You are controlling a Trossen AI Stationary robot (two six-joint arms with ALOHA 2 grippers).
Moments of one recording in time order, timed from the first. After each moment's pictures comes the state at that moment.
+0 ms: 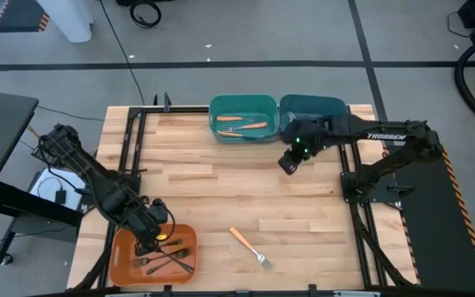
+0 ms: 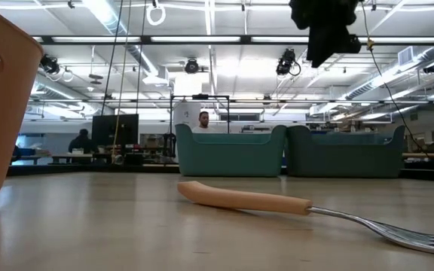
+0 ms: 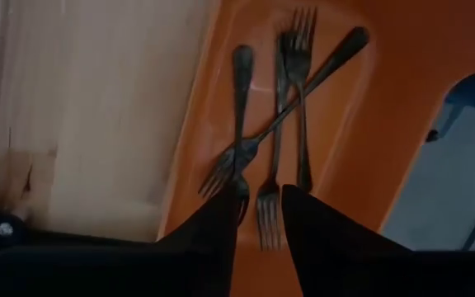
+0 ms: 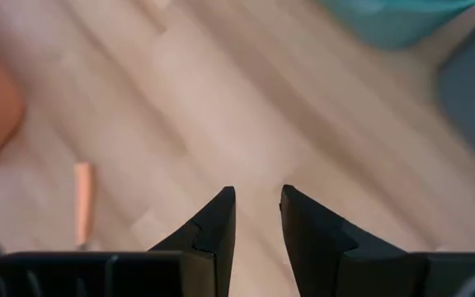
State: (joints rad) left arm -0.74 1.24 1.06 -1.09 0.08 -1.08; right arm -0.11 1.31 1.29 -1.07 0.03 0.67
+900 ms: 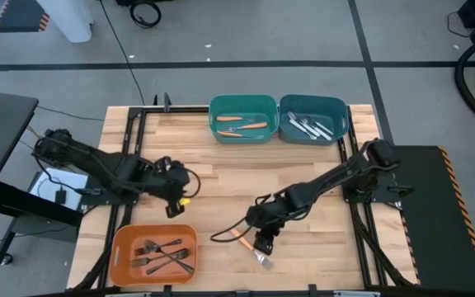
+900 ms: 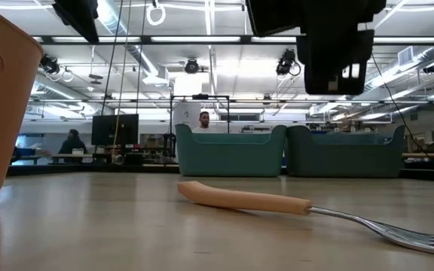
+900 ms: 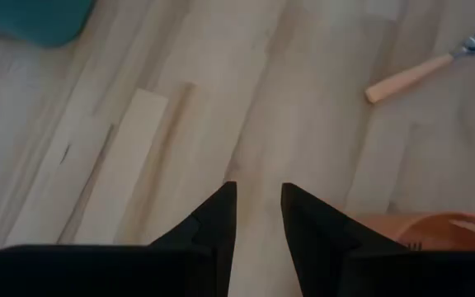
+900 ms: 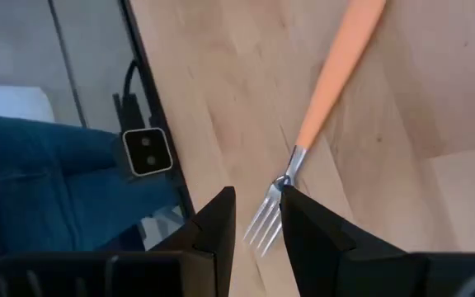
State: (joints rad) left arm -0.38 1.24 1.20 -1.09 -0.32 -0.64; right arm 0.37 1.80 1.26 -0.42 -0.31 0.91
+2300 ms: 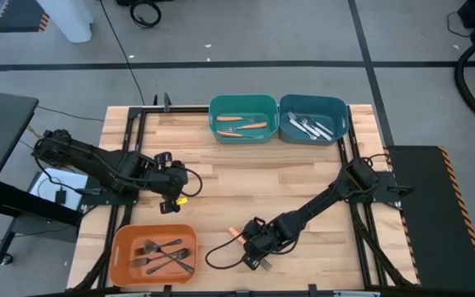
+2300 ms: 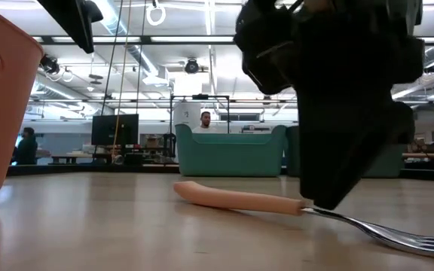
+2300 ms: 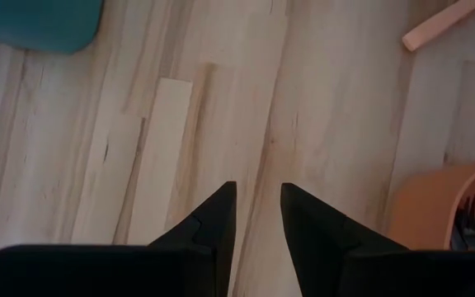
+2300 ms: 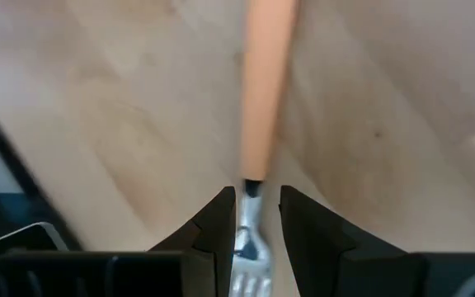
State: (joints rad) left arm -0.33 1.24 1.20 -1.18 -0.32 -0.45; right arm 0.52 2.08 1.40 -0.47 0.02 1.25
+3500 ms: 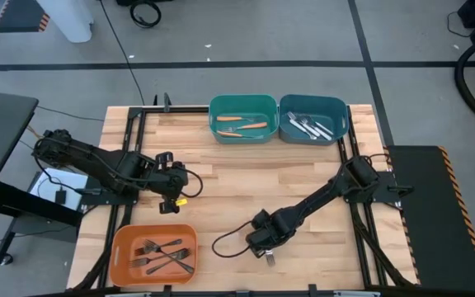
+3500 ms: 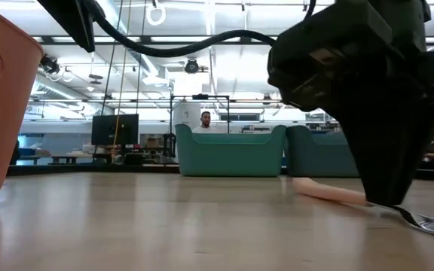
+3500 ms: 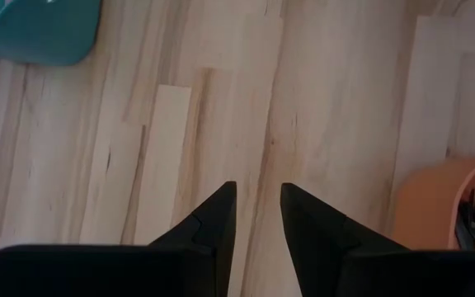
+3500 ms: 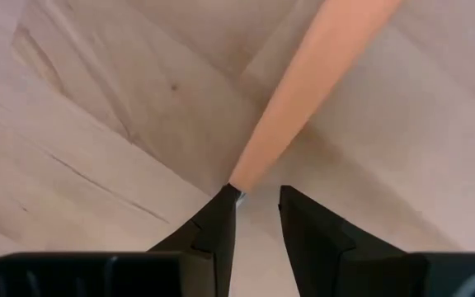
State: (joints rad) left arm -0.33 1.24 1.20 -1.17 -0.32 -0.40; right arm 0.47 2.11 1.42 -0.81 -0.03 1.44
